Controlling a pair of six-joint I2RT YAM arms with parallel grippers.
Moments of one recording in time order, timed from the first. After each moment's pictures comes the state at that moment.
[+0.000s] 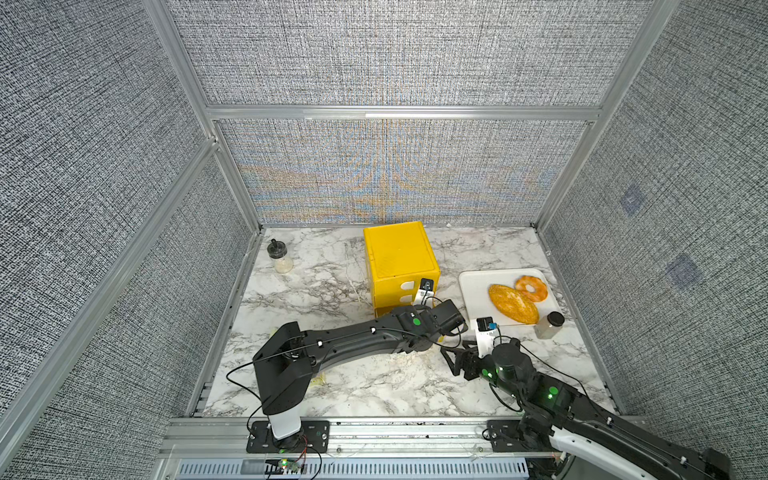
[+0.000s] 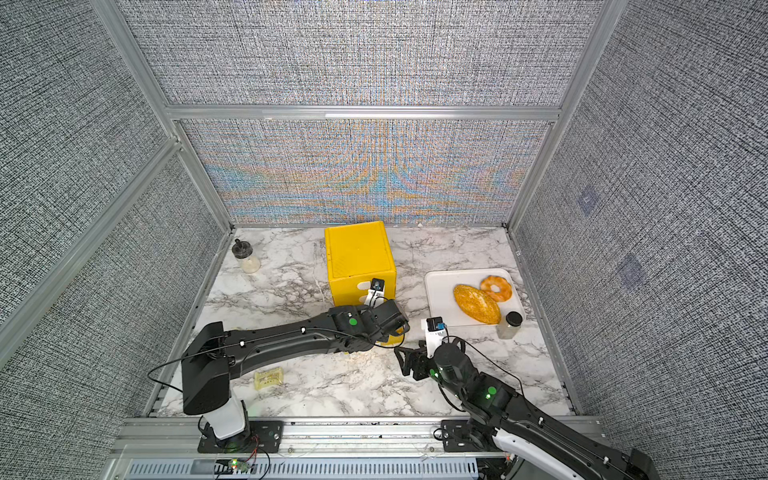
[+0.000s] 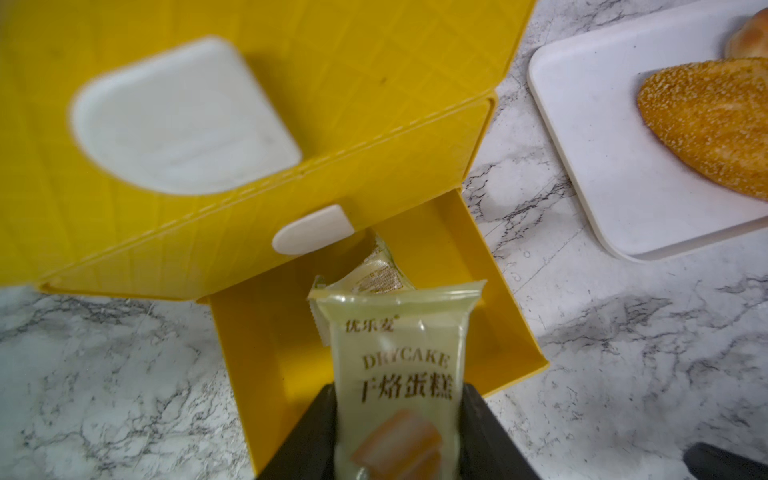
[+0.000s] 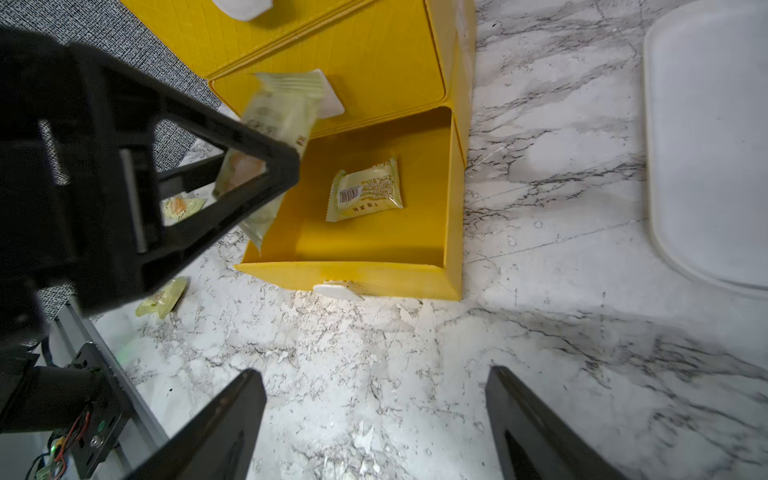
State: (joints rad) left arm -1.18 1.79 1.43 -0.75 -0.56 -0.78; right arm 0.88 0.53 0.25 -0.21 0.16 0.61
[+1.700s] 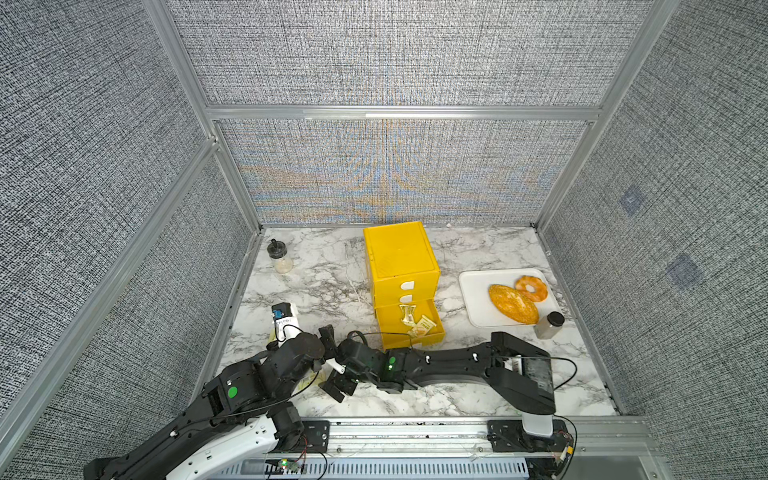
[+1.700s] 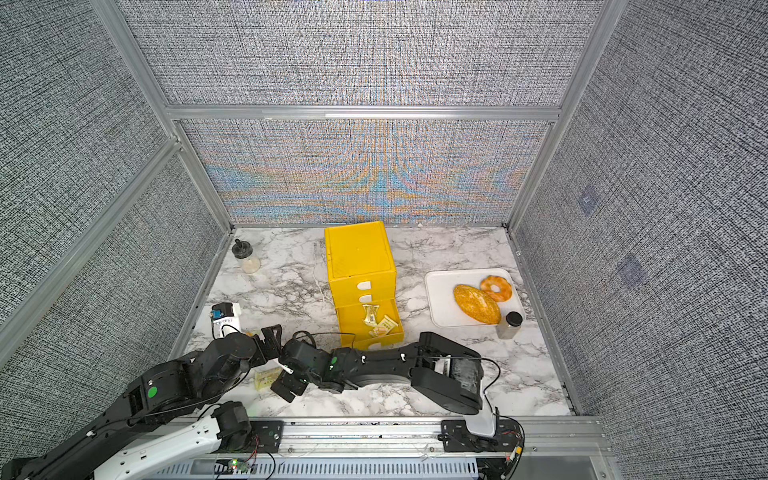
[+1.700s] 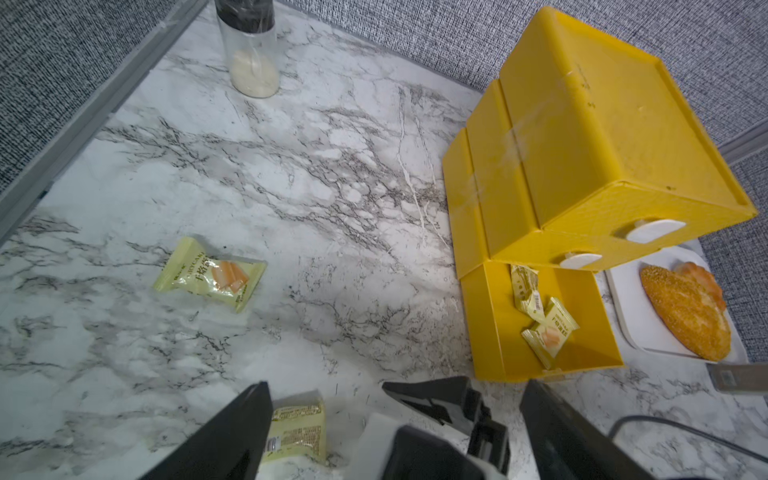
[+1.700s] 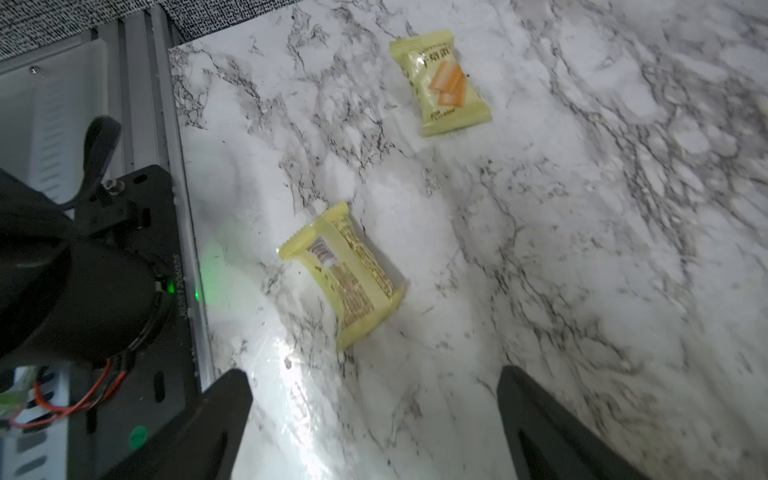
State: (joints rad) left arm -1.01 0.58 0.84 -1.09 -0.62 -1.00; right arm 1.32 2.00 1.32 -0.04 0.06 0.11
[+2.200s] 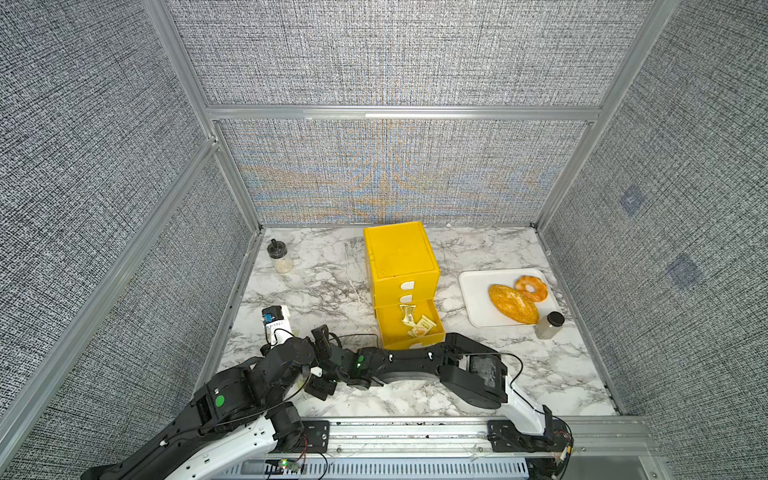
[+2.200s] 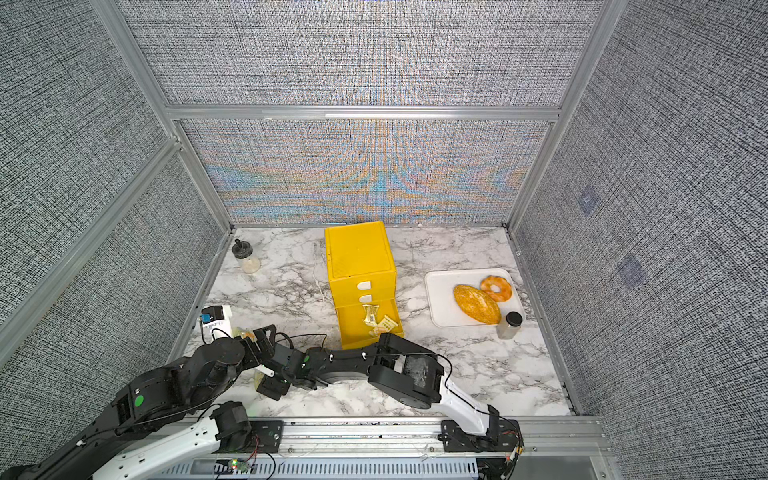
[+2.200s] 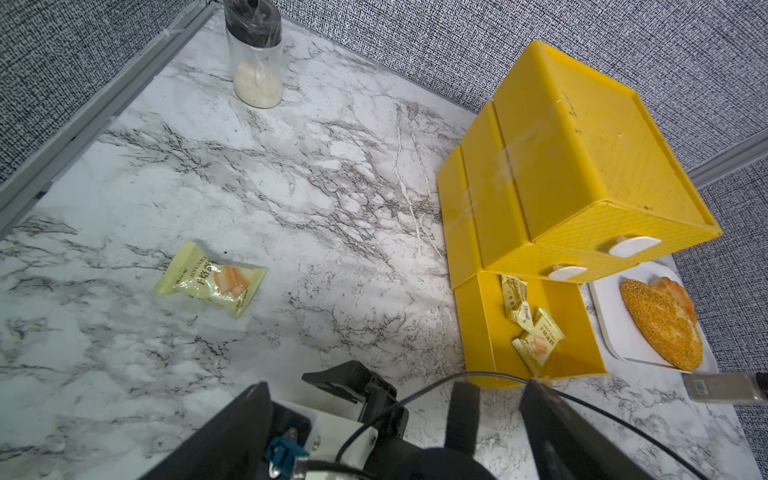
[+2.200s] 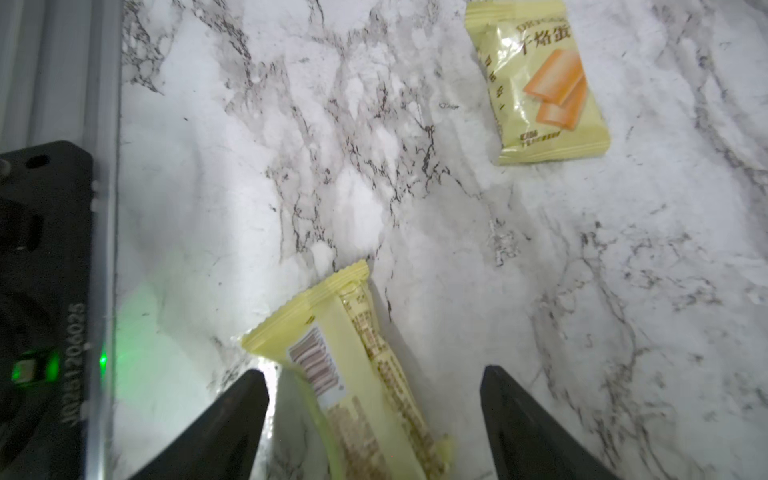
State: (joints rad) left arm -1.01 0.51 0.83 -1.10 -0.64 -1.00; right arm 1.32 2.28 1.61 -0.11 0.01 0.00
